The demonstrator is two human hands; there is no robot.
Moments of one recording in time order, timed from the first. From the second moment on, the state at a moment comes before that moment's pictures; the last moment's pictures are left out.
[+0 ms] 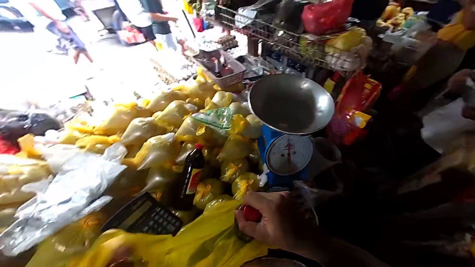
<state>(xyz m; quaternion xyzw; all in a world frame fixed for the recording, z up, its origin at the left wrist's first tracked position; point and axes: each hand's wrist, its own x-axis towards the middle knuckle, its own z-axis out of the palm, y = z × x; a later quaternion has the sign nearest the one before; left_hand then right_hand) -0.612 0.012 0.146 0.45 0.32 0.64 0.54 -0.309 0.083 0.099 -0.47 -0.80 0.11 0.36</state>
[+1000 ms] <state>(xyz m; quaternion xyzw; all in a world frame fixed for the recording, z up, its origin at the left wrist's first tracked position) -0.672 -0.014 0.077 0.46 0.35 0.70 0.43 -0.356 0.083 0.042 -0.42 -0.83 0.12 0.35</state>
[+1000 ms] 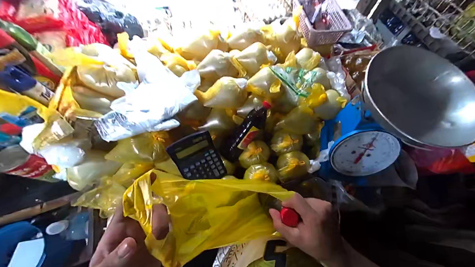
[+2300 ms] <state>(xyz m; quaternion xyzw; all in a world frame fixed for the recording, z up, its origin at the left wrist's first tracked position) -0.667 0.039 0.096 0.38 0.40 0.63 0.56 -0.350 0.117 0.240 -0.27 -0.86 0.12 0.42</state>
